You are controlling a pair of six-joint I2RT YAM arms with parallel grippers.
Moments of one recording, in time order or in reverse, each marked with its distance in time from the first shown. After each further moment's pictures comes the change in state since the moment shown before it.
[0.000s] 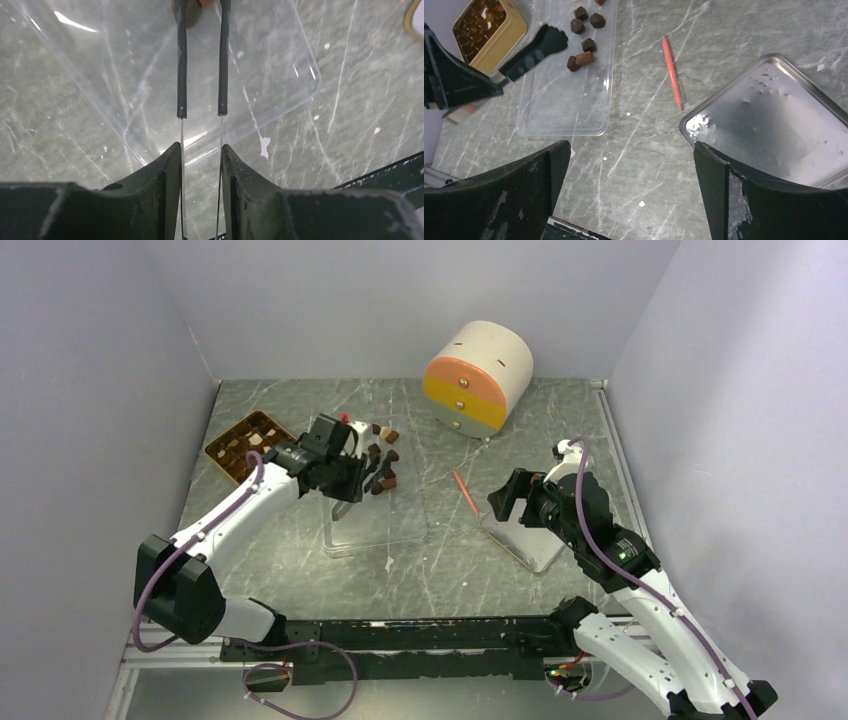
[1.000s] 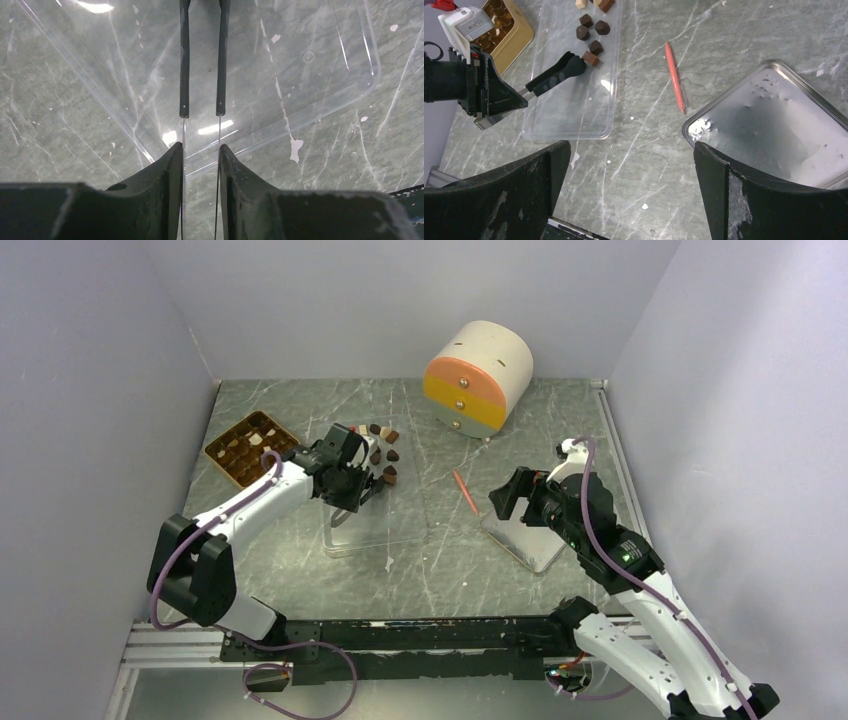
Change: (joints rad) left arm -0.050 0.089 -0.064 0.008 -0.085 0.027; right arm 0.000 -0.004 0.021 0.000 0.008 0.004
